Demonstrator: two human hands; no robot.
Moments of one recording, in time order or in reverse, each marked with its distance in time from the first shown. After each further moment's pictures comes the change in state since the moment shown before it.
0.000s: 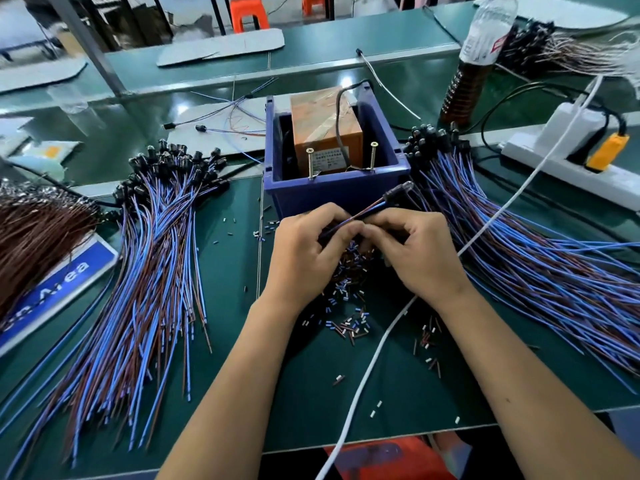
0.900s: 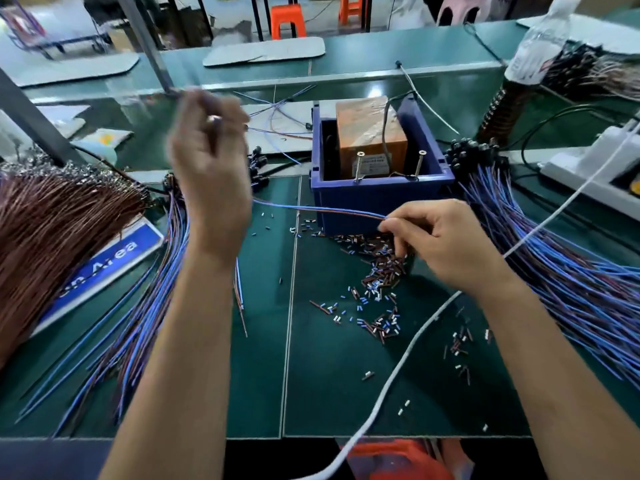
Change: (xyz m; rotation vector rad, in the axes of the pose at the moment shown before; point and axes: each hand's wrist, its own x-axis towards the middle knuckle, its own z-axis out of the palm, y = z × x) left_hand 0.046 -0.006 -0.124 -0.169 0.578 -0.160; right_hand 0.021 -0.034 -0.005 -0.106 -0.201 0.030
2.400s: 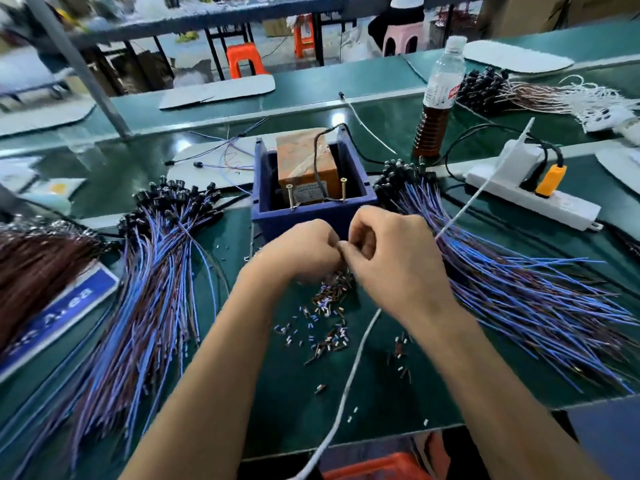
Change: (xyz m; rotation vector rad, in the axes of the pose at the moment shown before) left_hand -0.056 0.049 0.109 0.765 -1.243 -0.372; right_hand -0.031 -0.050 -0.017 -0.396 0.288 0.127
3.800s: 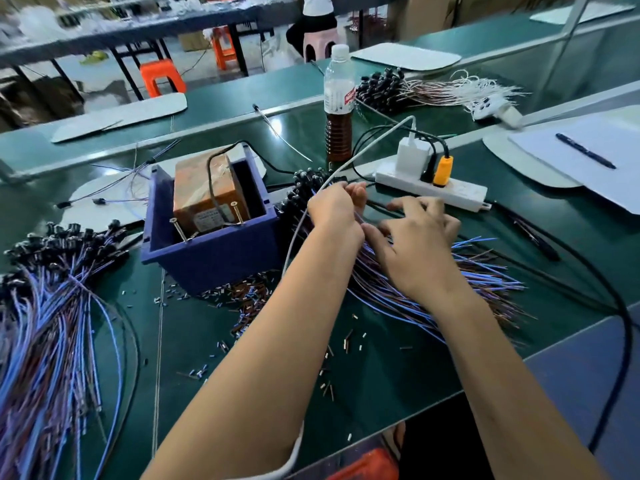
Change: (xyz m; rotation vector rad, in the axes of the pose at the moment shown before) left_hand 0.105 0.163 0.059 -1.872 0.243 -0.256; right_hand -0.002 0.122 -0.057 -0.396 0.013 0.272
